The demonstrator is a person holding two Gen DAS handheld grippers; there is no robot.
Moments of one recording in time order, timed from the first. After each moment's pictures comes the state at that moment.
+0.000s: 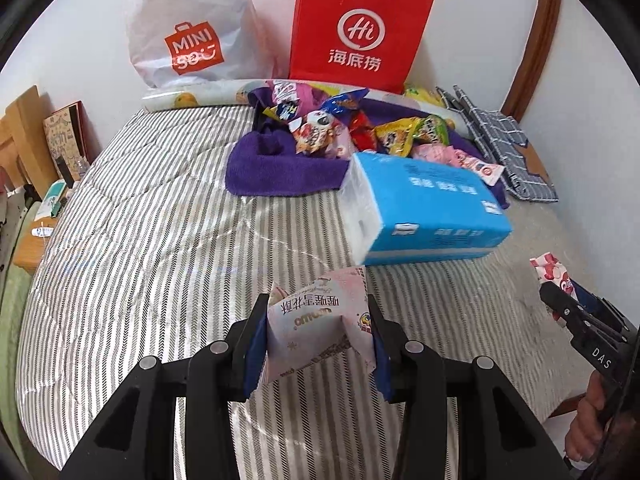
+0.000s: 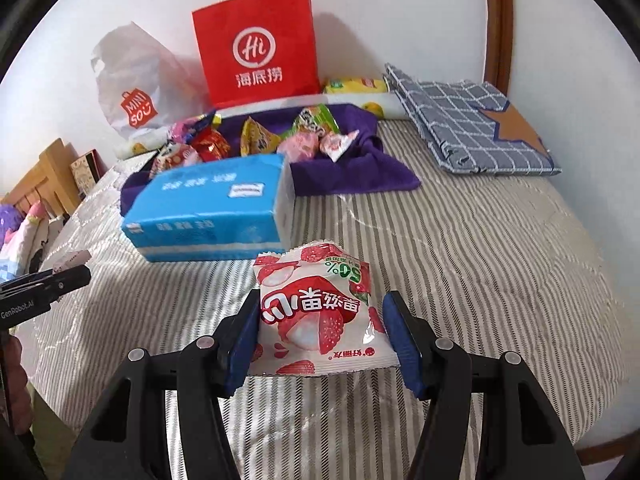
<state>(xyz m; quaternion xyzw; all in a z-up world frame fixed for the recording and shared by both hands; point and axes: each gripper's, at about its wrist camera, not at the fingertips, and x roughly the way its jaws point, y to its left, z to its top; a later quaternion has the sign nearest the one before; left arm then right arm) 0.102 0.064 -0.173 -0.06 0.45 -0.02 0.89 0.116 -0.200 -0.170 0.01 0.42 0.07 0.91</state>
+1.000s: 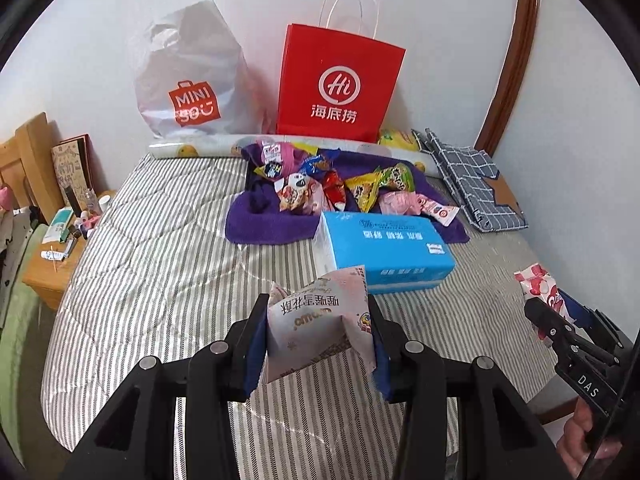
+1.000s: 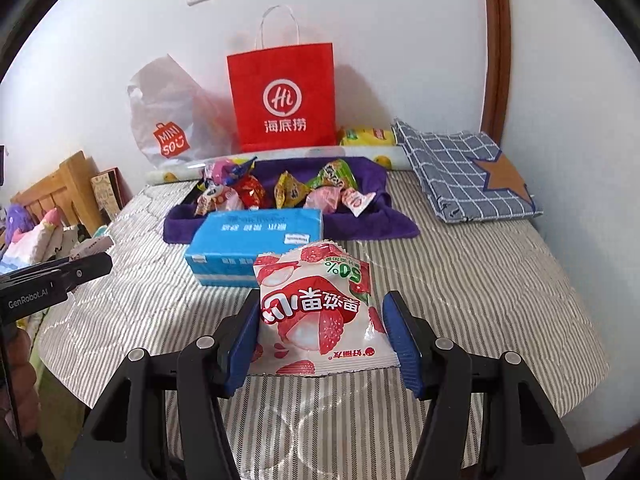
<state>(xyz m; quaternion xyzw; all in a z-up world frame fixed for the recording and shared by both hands) 0.069 0.055 -0.107 -0.07 0.40 -0.03 0.92 0.073 -0.182 -0.104 -0.01 0.37 0.07 0.93</state>
